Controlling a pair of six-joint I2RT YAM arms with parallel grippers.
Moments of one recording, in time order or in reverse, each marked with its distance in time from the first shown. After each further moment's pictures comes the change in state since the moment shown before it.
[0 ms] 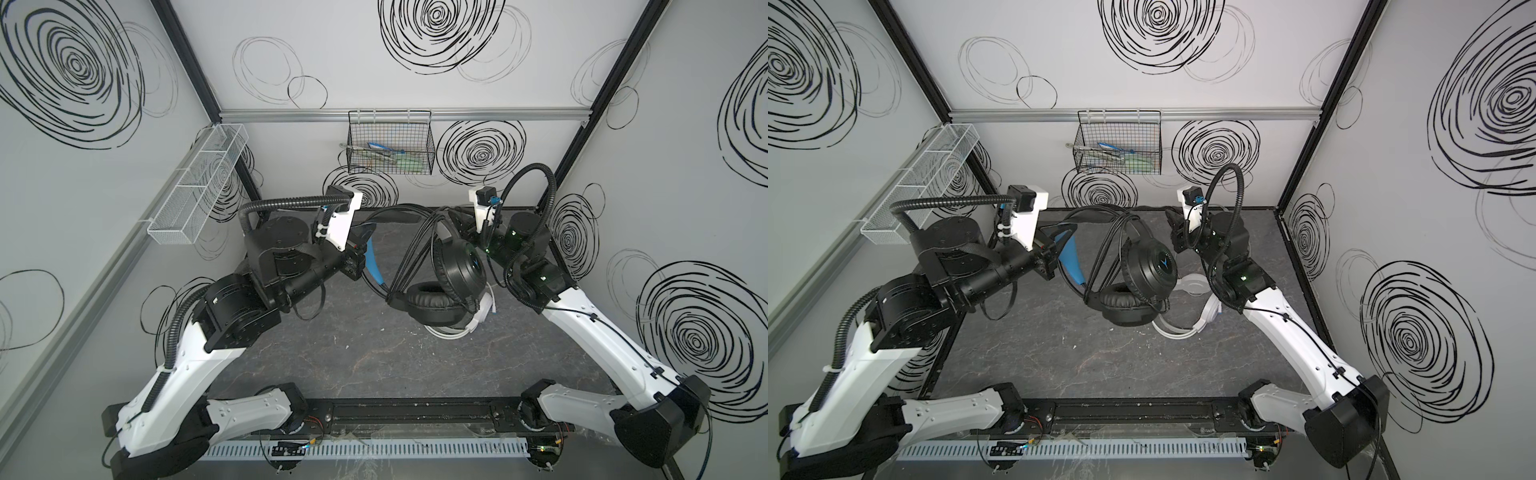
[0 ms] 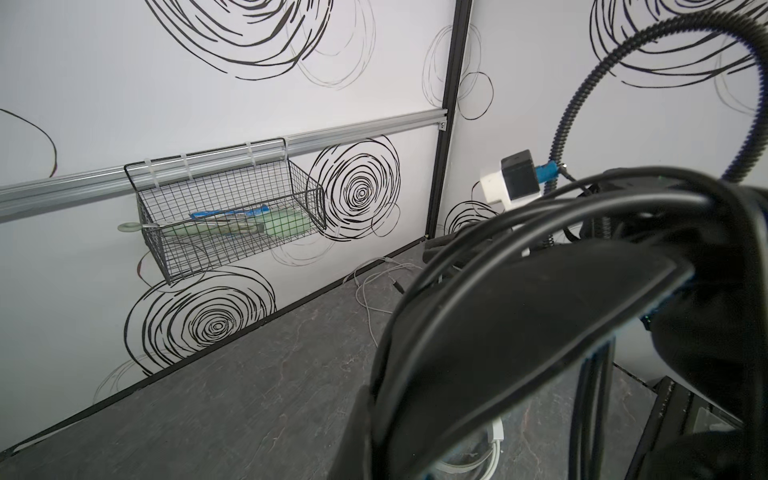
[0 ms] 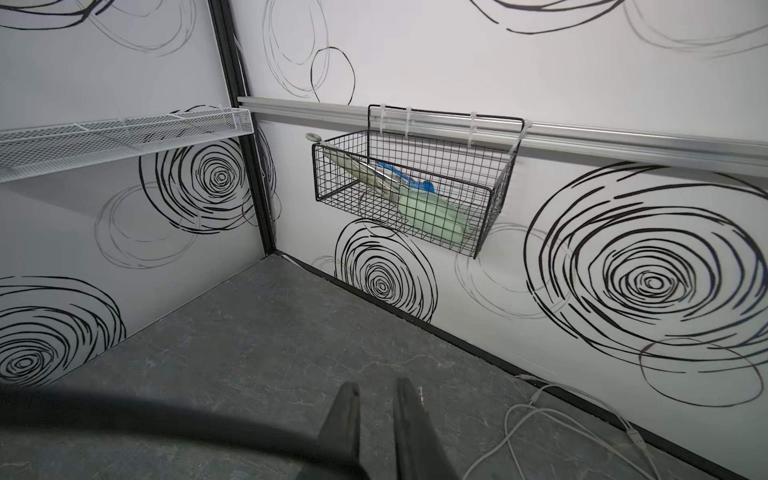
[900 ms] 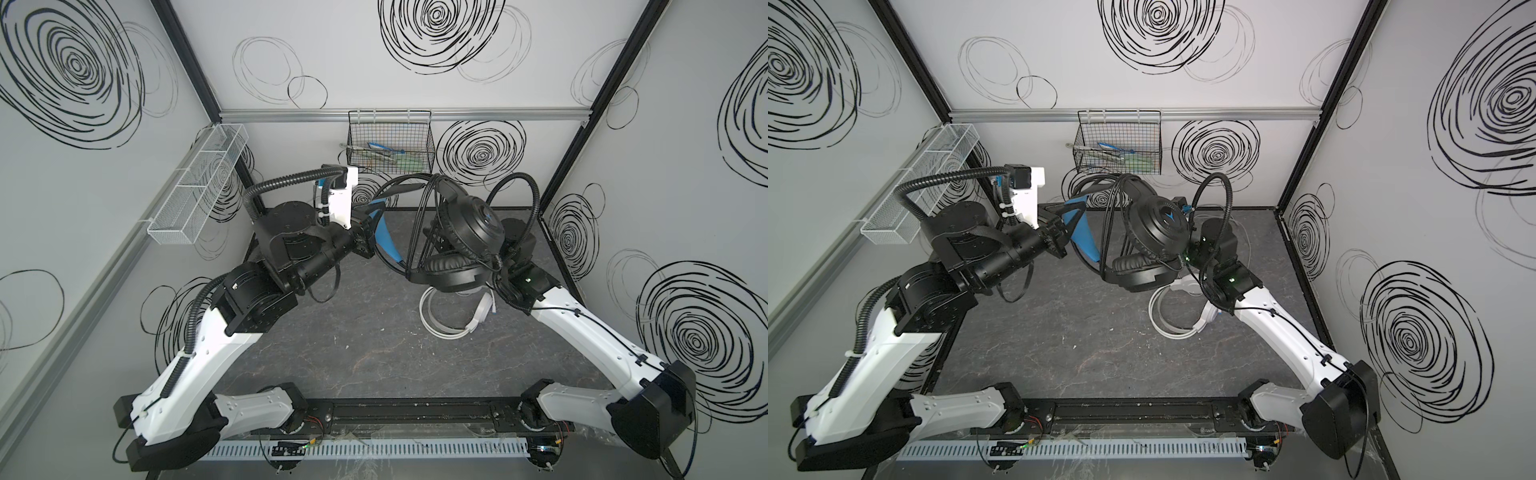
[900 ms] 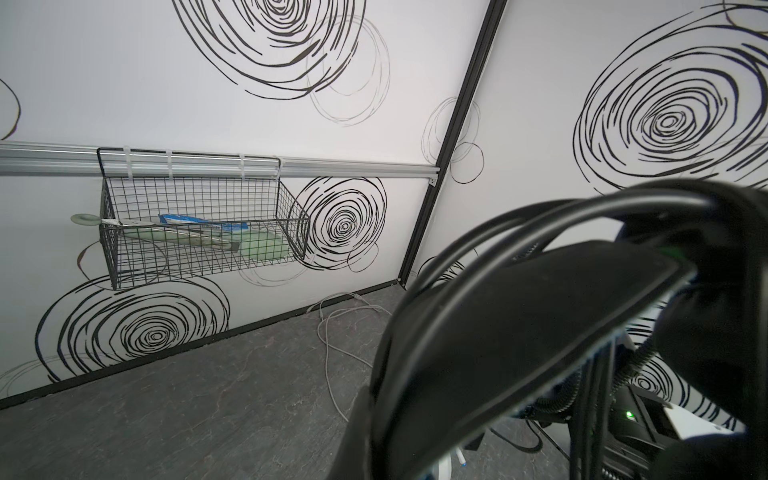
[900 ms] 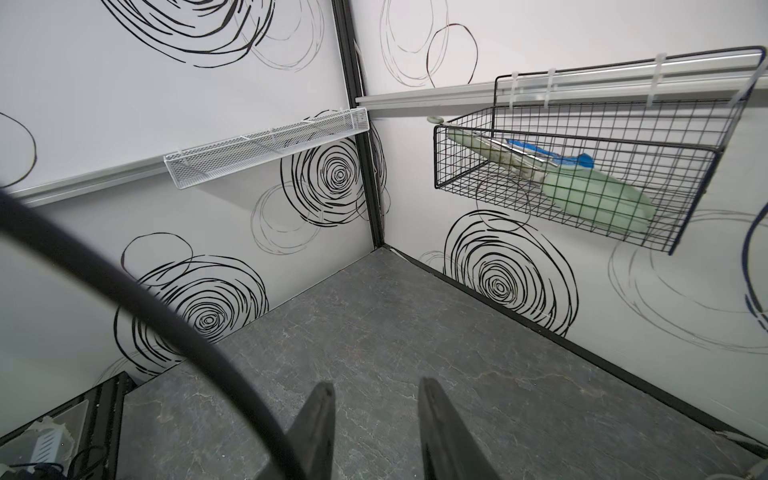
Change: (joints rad) left arm 0.053 0.063 0.024 0.145 0.040 -0.207; right arm 0.033 0.040 -0.075 0.132 -0.300 0.138
